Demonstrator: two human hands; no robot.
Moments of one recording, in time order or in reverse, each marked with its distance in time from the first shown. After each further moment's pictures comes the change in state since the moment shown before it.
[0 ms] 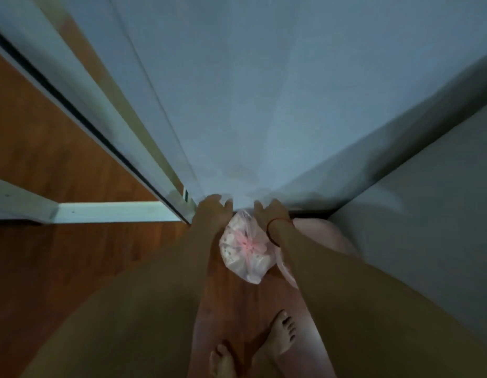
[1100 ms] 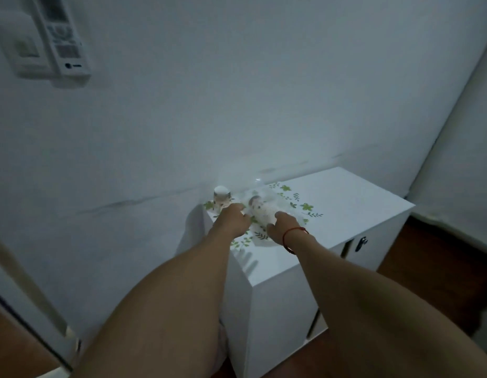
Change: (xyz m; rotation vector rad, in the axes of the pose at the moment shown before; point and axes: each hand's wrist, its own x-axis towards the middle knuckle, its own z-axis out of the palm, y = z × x) left_hand -0.502 0.413 0.014 0.051 -0.051 0.804; right_hand -0.421 0.219 -0.454 -0.023 0.556 -0.067
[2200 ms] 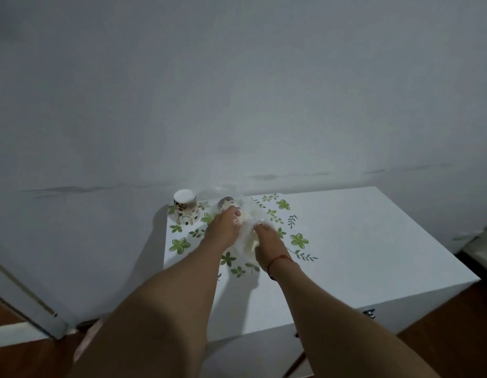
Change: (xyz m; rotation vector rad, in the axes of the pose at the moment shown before) left_hand 0.187 0.046 0.126 0.066 0.204 -0.211; right_hand 0.232 0.107 -0.005 -0.105 -0.112 -0.509
